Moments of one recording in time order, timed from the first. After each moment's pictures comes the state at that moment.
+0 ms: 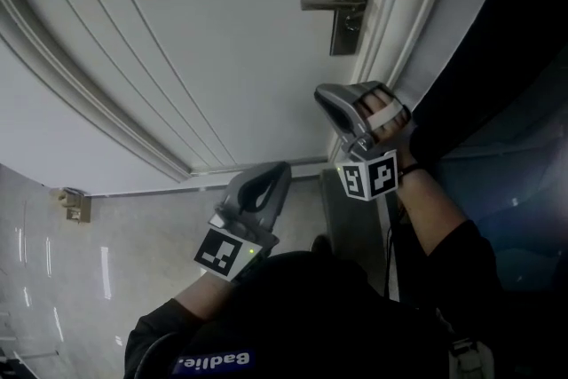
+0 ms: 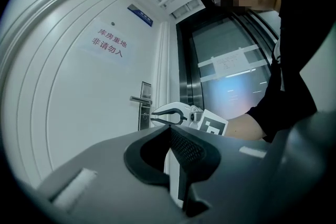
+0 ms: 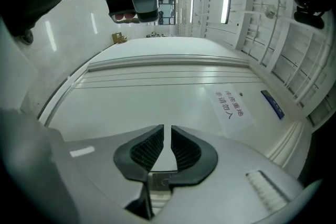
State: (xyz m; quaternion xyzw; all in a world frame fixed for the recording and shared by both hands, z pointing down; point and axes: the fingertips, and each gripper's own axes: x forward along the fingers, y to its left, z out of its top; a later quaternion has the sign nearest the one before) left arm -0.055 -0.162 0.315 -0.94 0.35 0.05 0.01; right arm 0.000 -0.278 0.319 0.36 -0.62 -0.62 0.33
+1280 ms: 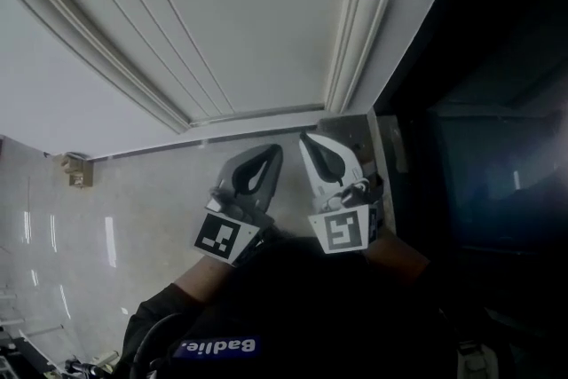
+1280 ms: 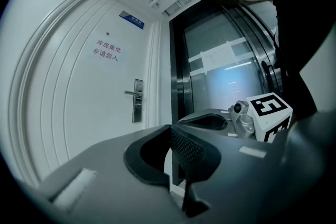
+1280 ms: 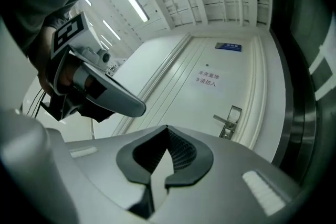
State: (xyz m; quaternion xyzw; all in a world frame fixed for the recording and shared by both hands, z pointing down) left arm -0.055 -0.022 0.349 -0.93 0.37 0.01 0.01; right arm -0.023 -0.036 0.357 0.47 -0.84 -0.25 0.13
